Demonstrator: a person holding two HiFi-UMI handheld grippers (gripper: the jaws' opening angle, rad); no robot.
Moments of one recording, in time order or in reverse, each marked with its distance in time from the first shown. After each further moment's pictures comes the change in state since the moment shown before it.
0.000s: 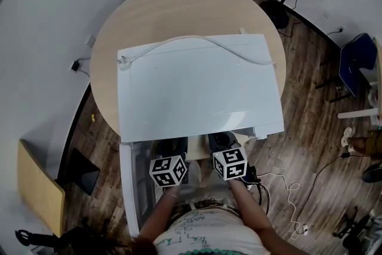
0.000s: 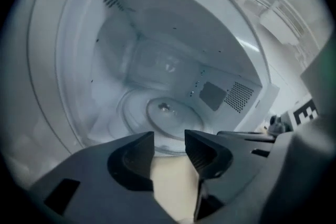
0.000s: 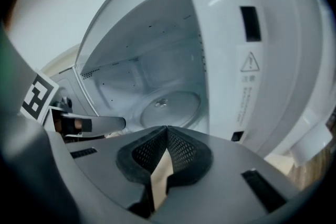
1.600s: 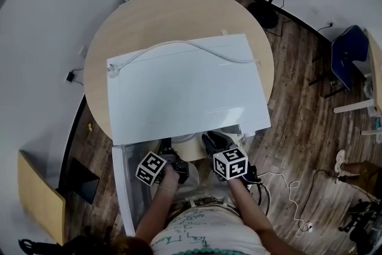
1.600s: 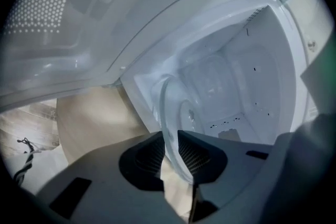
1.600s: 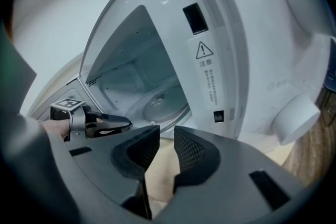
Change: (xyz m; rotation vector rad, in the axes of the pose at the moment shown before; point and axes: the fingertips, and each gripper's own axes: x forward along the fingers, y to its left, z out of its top) left arm 0.006 0.034 -0.023 -0.852 -0.101 0.042; right arm -0.021 -0.012 -0.018 0.123 0.041 0.071
